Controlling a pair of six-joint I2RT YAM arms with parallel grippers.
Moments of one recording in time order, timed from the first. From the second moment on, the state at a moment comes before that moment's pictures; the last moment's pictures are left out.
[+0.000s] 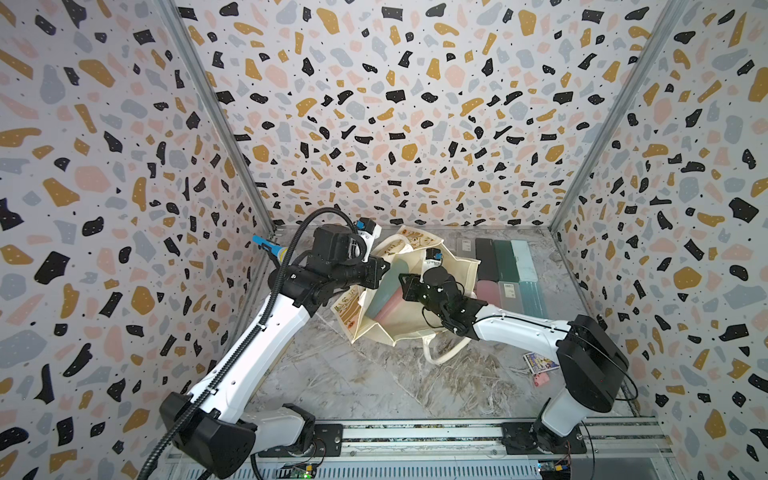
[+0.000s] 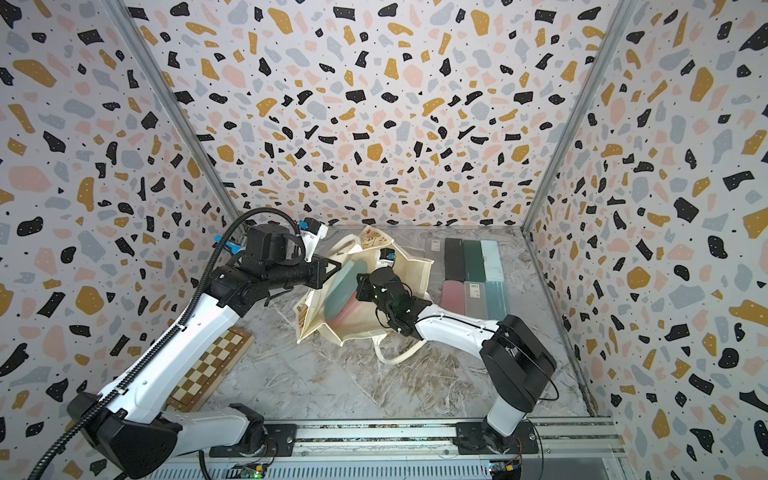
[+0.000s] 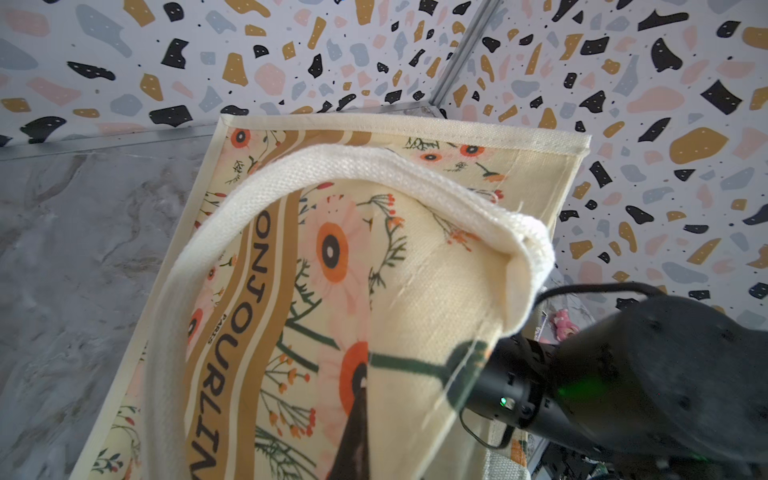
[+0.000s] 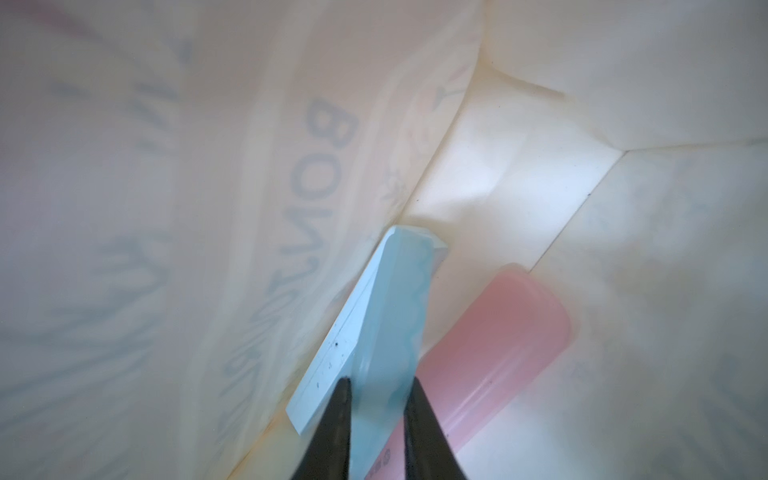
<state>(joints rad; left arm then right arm) -0.45 1.27 1.36 -0.67 0.34 -0.24 0.87 1.63 1.06 0.24 0.21 0.71</state>
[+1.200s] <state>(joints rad) -0.45 1.35 1.45 -0.81 0.10 -0.20 0.71 1.27 0.89 0.09 0.09 0.71</state>
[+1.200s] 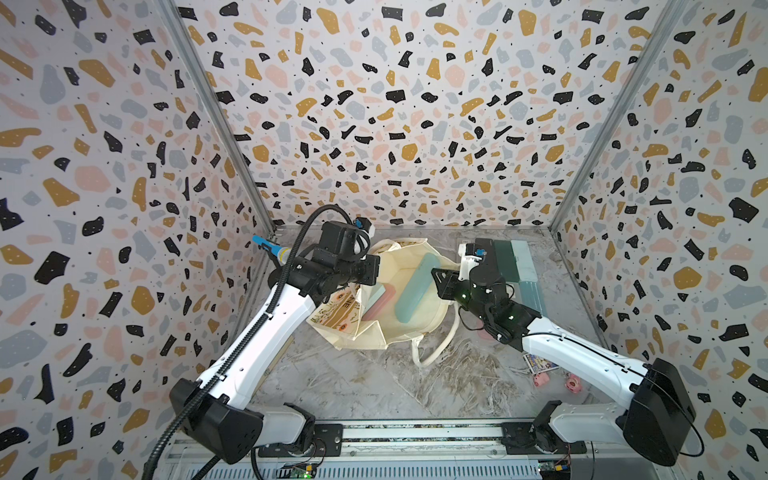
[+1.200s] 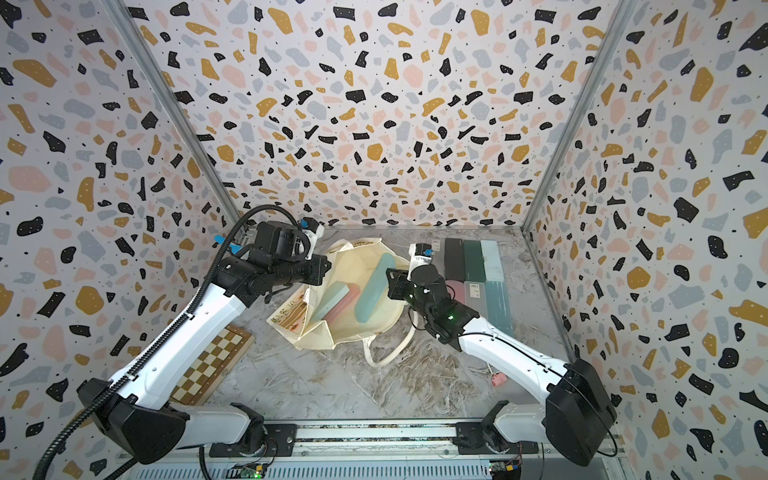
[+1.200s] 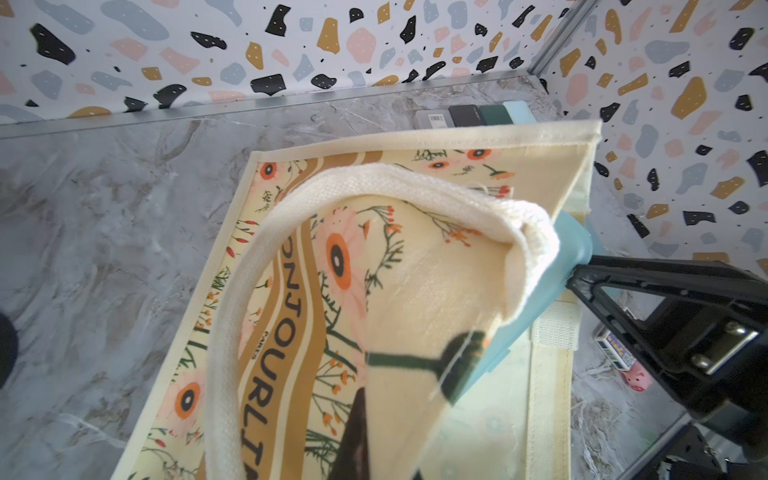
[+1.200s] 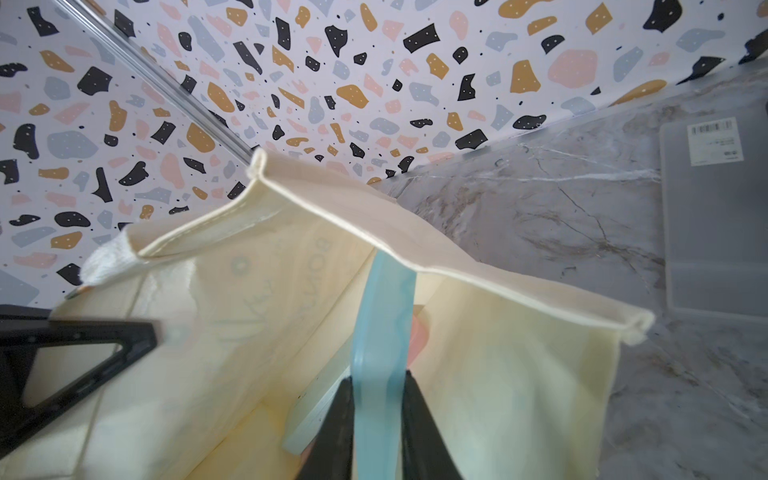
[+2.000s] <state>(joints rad) -0.60 1.45 1.52 -0.89 -0.09 -0.10 0.57 1.28 0.61 0.38 -0.15 0.93</state>
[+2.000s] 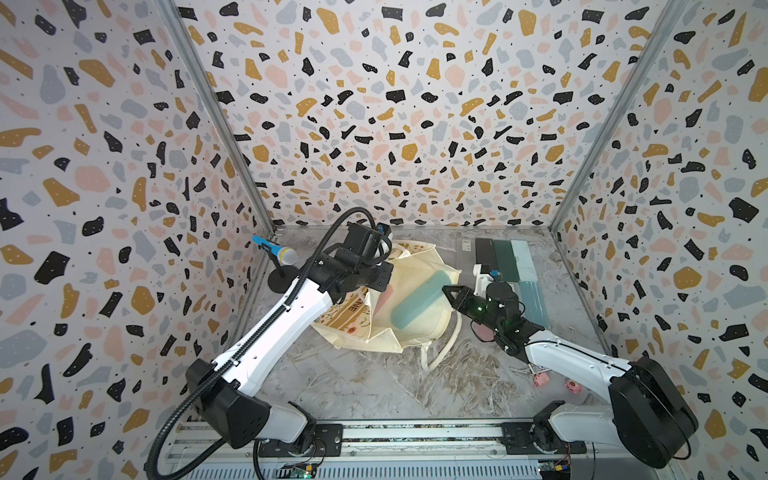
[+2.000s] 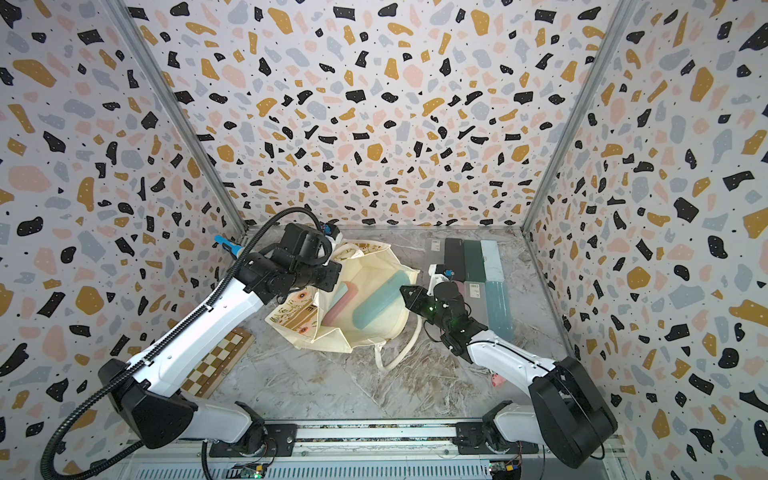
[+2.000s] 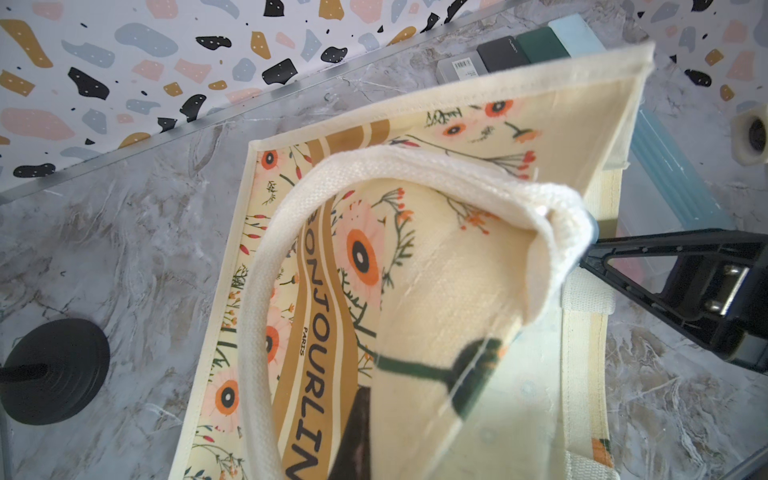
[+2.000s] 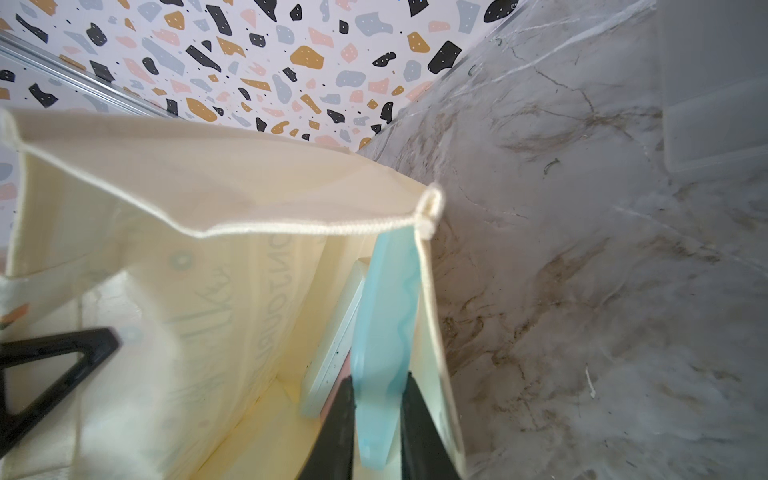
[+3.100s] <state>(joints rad) -0.60 1.75 1.85 -1.04 -0.47 -0.06 0.35 0.84 0.69 -0.05 -0.08 0.78</state>
